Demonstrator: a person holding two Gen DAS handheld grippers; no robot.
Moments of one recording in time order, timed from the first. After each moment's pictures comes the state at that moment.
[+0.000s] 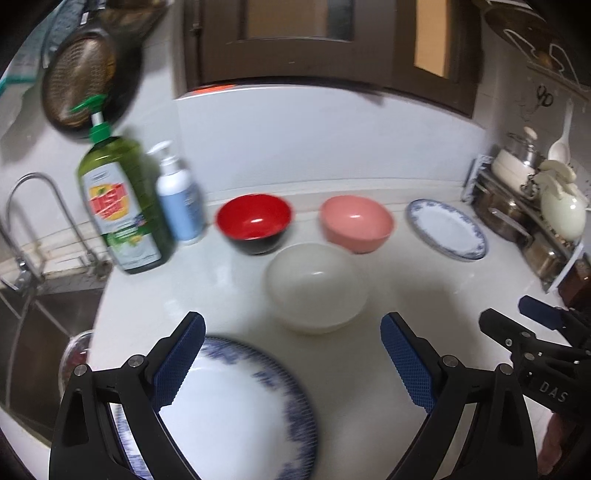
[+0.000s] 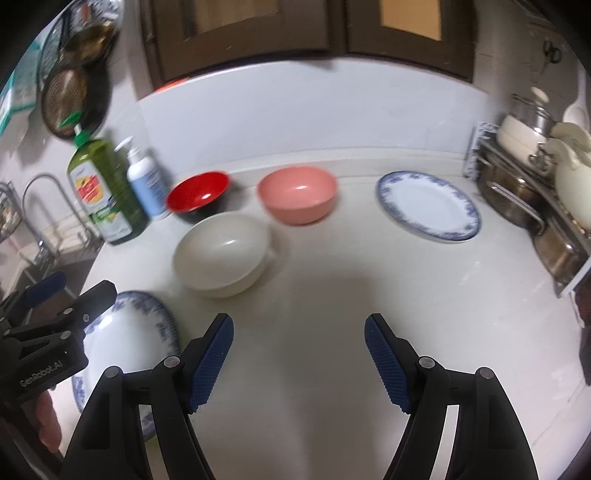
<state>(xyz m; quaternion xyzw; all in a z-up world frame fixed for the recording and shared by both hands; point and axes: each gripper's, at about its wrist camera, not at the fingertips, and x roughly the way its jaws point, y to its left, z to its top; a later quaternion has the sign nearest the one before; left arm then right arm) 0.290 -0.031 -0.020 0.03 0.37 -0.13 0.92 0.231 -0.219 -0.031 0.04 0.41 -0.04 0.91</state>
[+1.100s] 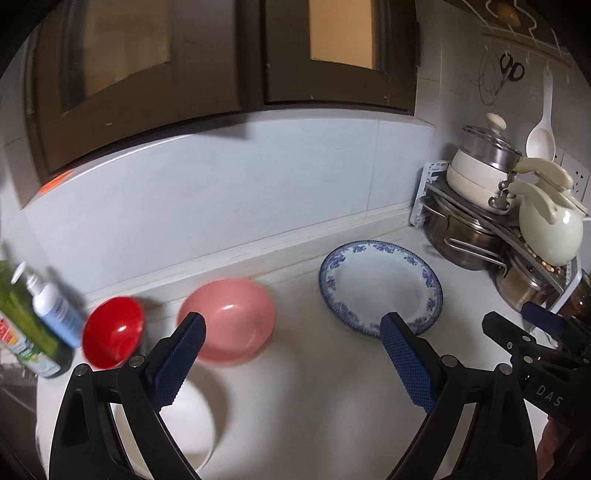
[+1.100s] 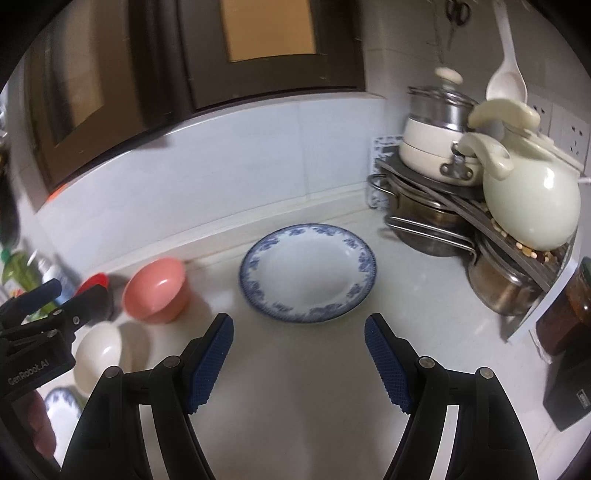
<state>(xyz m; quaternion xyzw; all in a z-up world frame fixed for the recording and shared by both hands) 0.391 -0.235 0.000 0.08 0.34 -0.20 0.92 0.287 -0.412 -0.007 0.10 0.35 -0.14 0.92</state>
